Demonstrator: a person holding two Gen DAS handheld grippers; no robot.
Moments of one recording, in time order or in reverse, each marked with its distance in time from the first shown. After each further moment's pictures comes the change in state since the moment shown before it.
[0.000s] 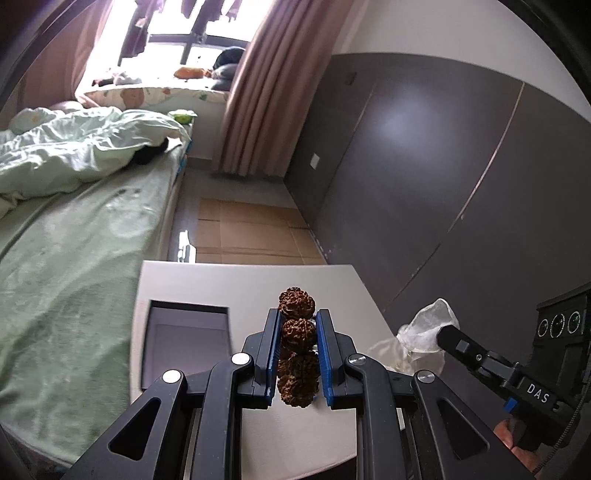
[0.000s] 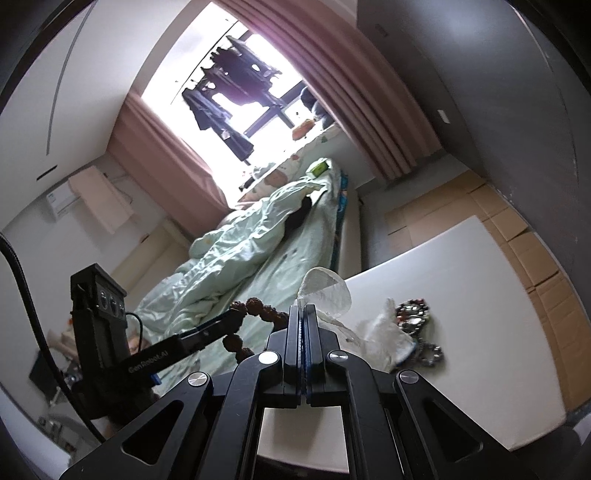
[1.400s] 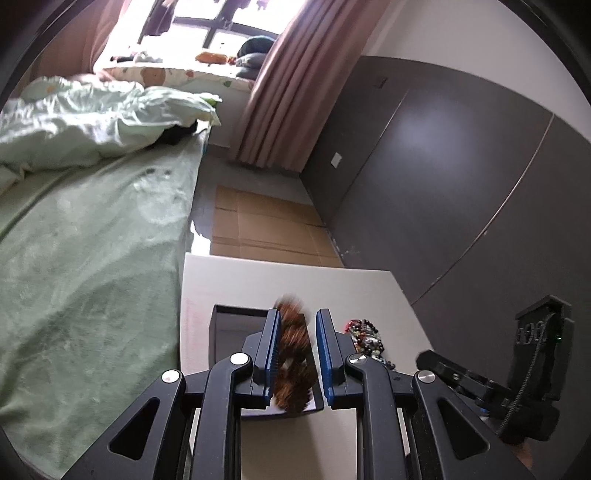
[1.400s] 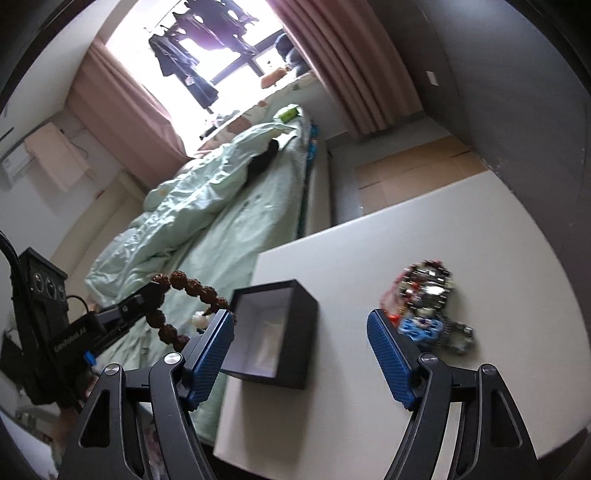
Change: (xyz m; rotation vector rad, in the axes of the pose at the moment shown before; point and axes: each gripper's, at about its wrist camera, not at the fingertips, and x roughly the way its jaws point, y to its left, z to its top) left arm 0.017 0.087 0.011 -0.061 0.024 0.007; right arm 0.093 0.012 -0.018 -0.014 0.199 -0.198
